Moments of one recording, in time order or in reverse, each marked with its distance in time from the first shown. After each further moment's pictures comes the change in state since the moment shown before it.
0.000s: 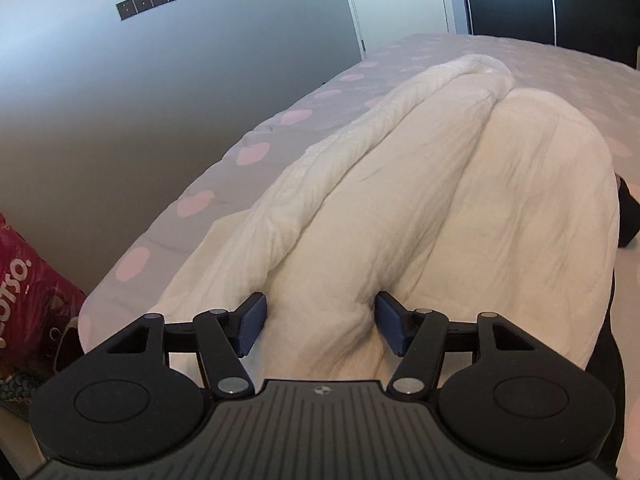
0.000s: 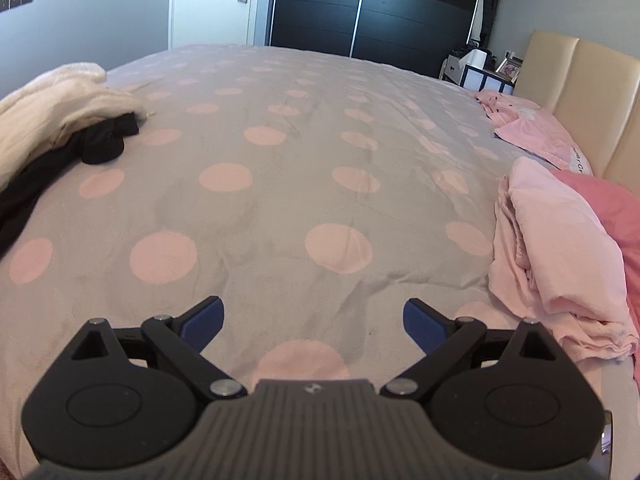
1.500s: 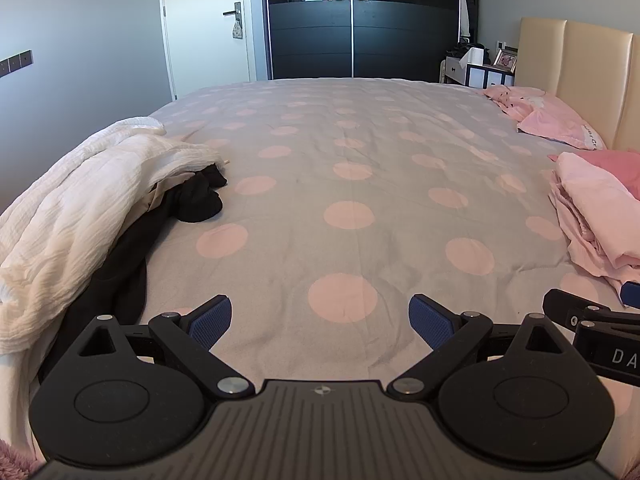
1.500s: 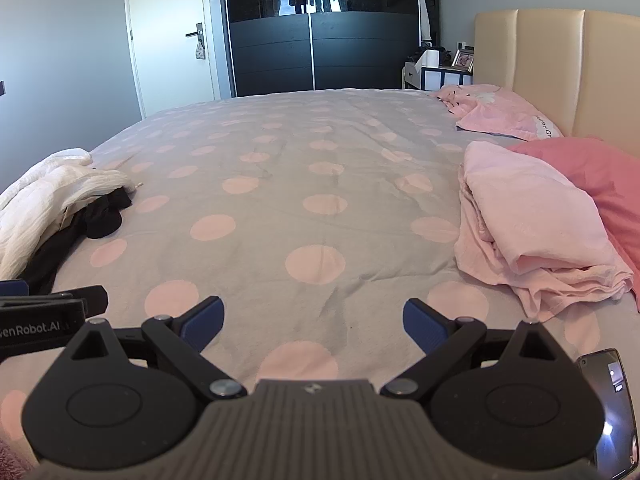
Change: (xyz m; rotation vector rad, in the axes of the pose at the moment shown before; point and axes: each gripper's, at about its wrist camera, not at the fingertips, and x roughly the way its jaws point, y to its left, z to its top) left arm -0.229 -0.286 -0.114 0.186 -0.146 -0.477; right arm -0.057 -0.040 -0.019 0.230 -0.127 0.028
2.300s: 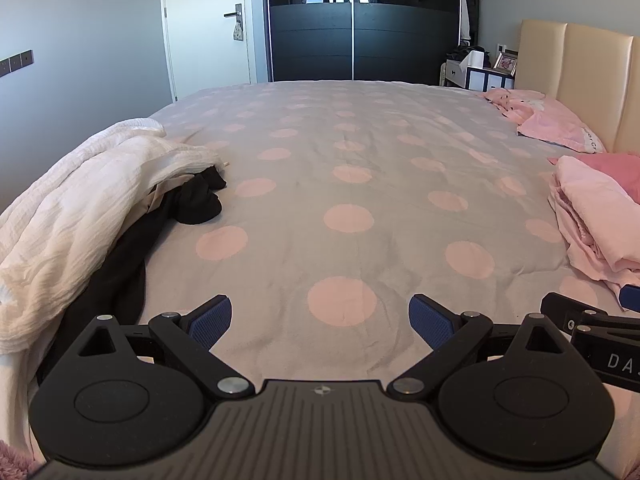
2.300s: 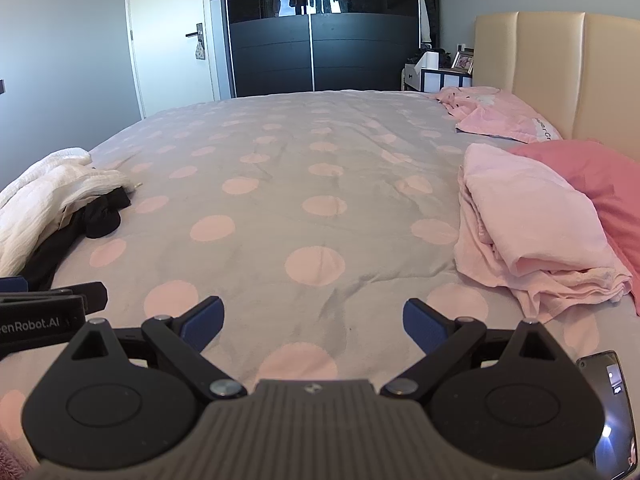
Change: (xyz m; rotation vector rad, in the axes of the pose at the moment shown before) left arm -0.001 0.000 0.001 -0.003 -0.008 -0.007; right arm 0.000 0.002 0.001 -0.002 -0.002 -0.008
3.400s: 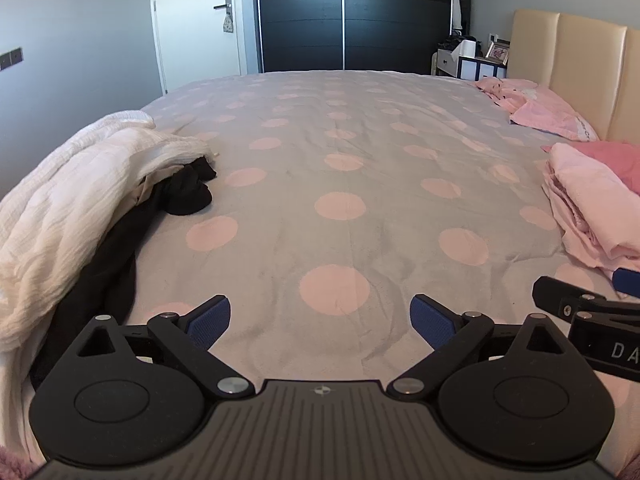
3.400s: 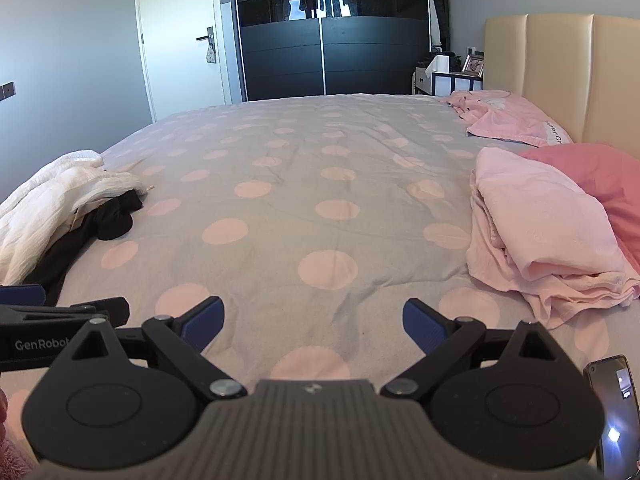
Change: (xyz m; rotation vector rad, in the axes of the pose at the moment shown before) left arm 0.007 -0.001 -0.004 0.022 0.030 -0.010; right arm 0.001 0.003 0.000 -0.005 -0.014 0.038
